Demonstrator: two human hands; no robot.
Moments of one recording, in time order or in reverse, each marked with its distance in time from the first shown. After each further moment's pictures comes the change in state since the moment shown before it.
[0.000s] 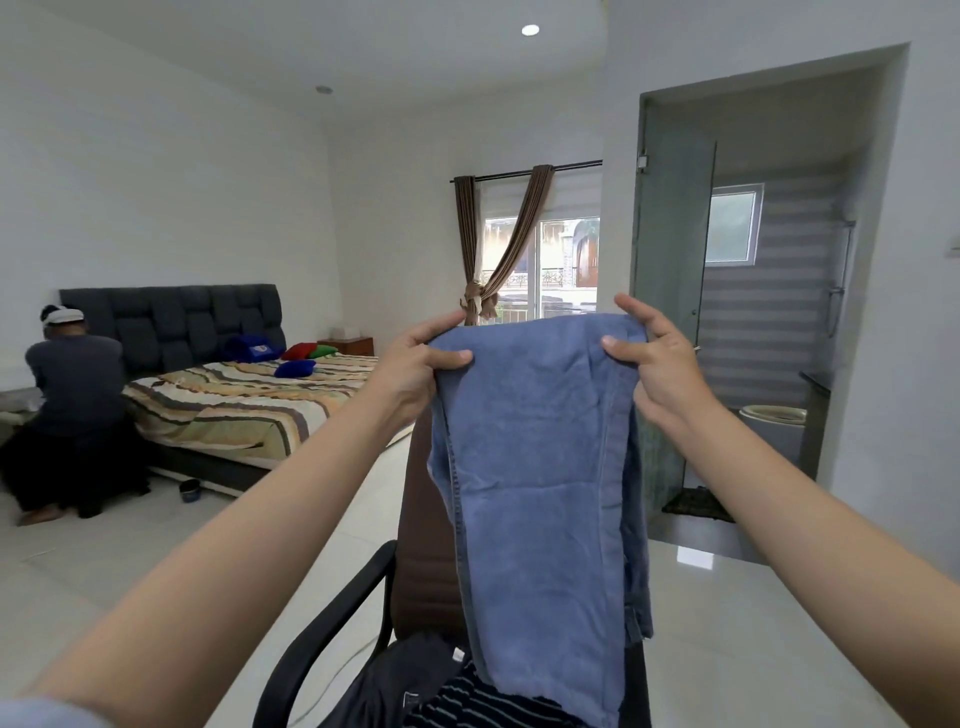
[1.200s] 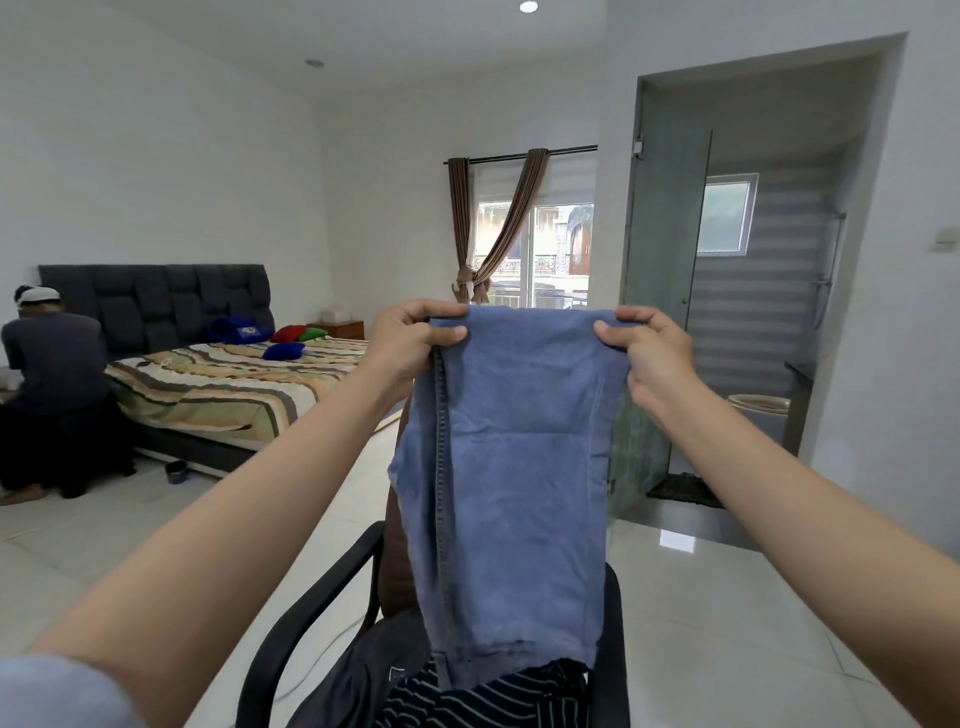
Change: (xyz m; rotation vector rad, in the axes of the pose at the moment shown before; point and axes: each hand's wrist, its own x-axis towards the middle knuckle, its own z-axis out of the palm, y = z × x) left_hand 0.001 -0.003 0.004 0.201 0.073 0.102; right_hand -0.004 -0.003 0.004 -0.090 0.261 0.102
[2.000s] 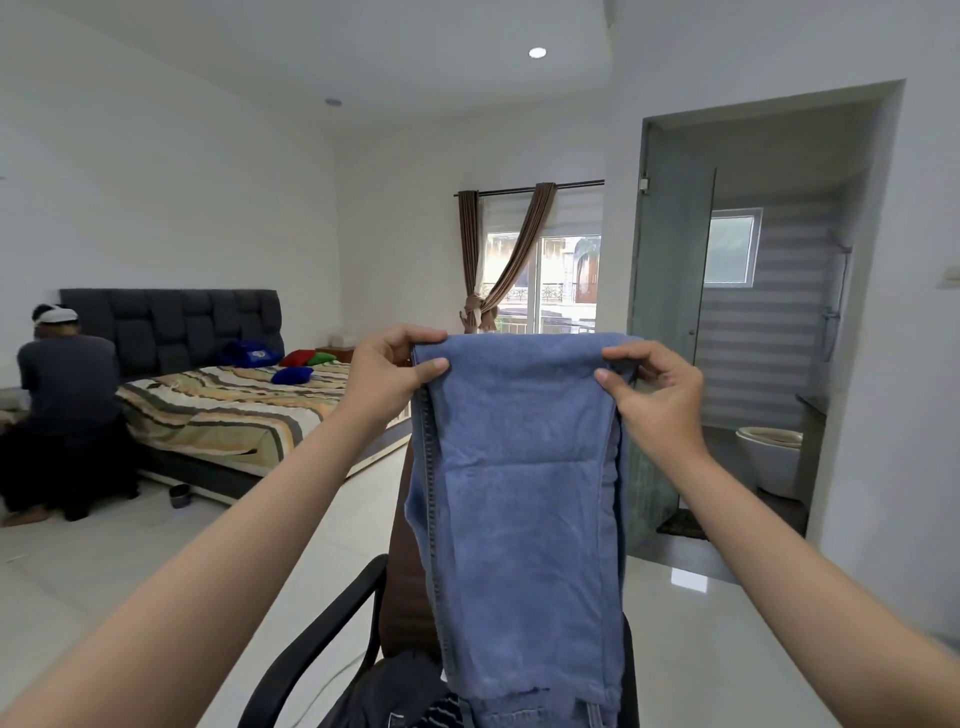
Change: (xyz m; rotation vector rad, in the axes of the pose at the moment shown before) left_hand -0.004 0.001 -0.033 0.152 -0.019 0.226; right_hand -0.012 0.012 -0.010 -0.402 -0.169 -0.691
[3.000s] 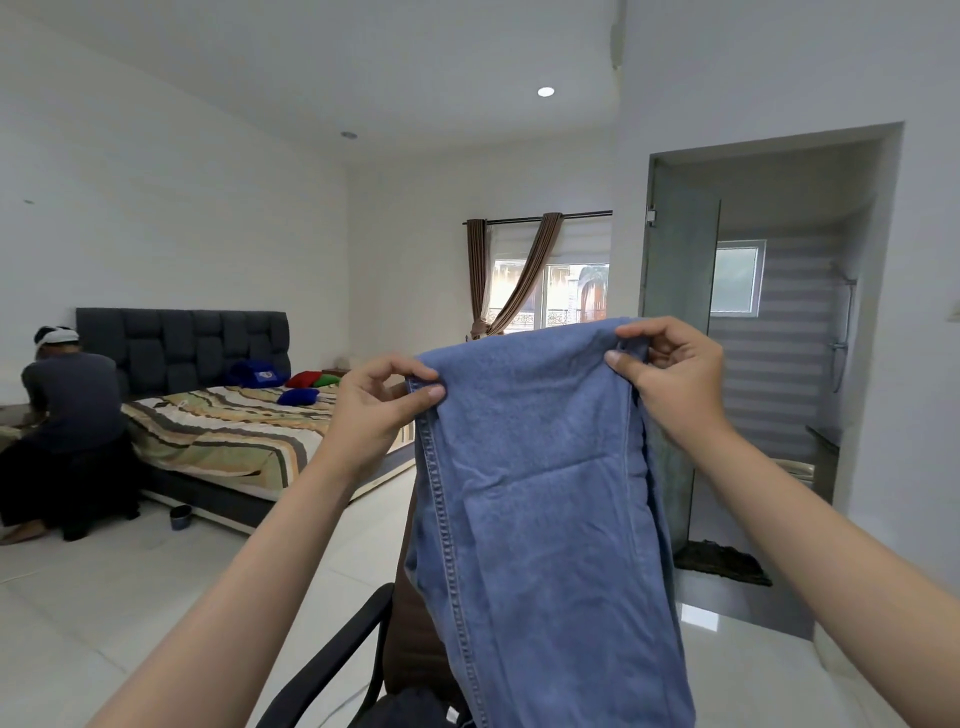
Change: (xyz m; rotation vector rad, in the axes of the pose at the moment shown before) left_hand -0.020 0.007 -0.029 -0.261 -0.089 0.136; right_hand 0.040 -0.034 0.012 0.098 -0.047 -0.024
